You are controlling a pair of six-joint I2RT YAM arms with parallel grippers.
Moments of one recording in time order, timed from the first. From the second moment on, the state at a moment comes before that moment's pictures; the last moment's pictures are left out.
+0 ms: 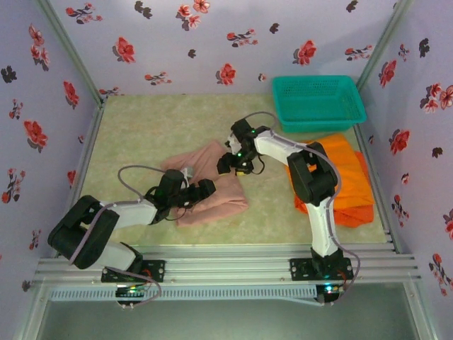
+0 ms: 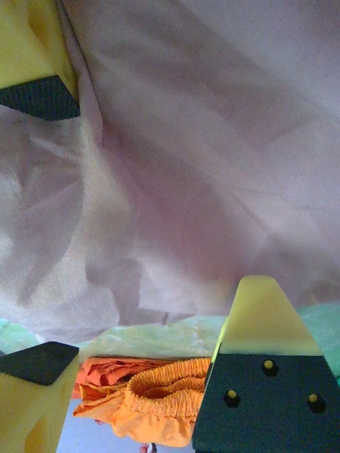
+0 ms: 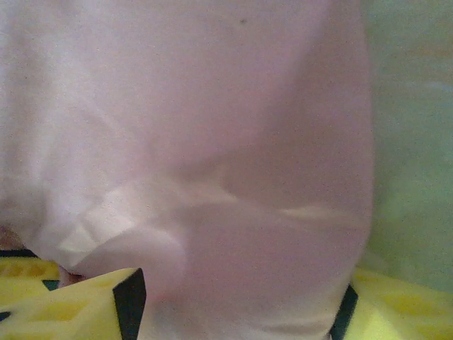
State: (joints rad) left arm -0.62 1.43 0.41 0.38 0.32 -1.01; right arm 0.58 2.14 1.59 -0.76 -0.49 0.36
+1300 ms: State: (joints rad) left arm -0.50 0.92 0.39 0.05 0.26 -0.92; right arm 0.64 1.93 1.62 -0.98 -0.09 0.37
